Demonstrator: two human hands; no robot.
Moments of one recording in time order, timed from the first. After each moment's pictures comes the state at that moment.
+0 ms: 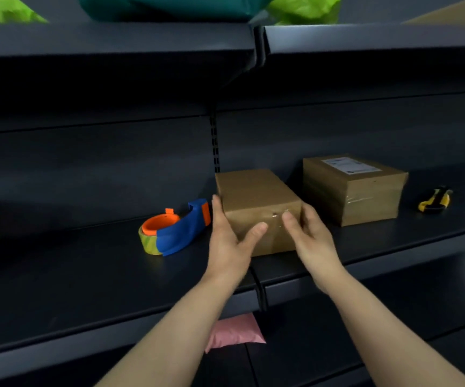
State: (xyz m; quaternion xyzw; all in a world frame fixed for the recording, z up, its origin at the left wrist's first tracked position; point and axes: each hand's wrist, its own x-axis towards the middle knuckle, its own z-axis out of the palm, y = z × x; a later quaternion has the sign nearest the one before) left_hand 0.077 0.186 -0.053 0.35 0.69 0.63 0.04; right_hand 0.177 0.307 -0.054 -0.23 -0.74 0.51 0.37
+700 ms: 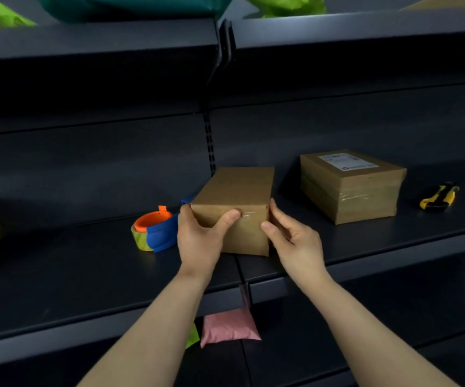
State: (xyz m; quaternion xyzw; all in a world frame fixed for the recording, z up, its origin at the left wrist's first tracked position) left_hand 0.062 0.185 -0.047 0.22 0.71 0.67 -0.07; right_hand 0.179 0.309 -0.067 -0.17 -0.79 0.44 0.39
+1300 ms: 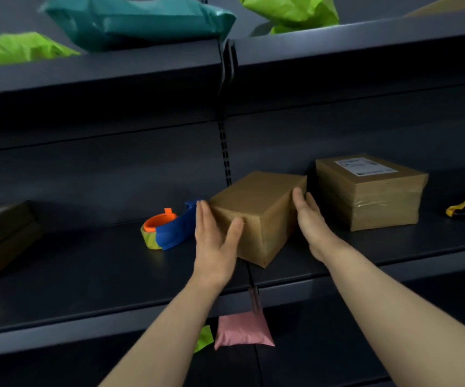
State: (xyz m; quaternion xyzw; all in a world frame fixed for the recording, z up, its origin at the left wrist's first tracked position) left_hand 0.076 0.176 -0.050 0.31 0.76 0.56 -0.08; right_hand 0.143 0.356 -0.031 -0.25 -0.66 0.65 0.26
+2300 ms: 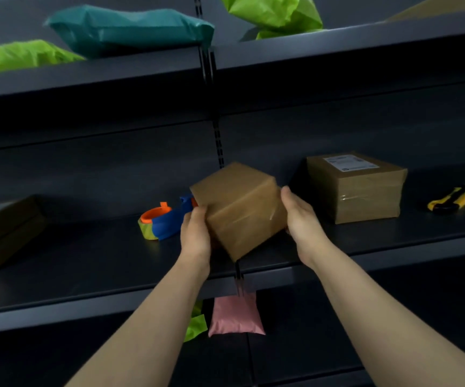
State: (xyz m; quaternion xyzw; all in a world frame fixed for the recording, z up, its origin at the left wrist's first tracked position) left_hand 0.093 0.176 -0.025 0.05 0.61 0.79 0.11; right_hand 0.189 0.321 -0.013 -0.19 -0.65 0.68 0.26
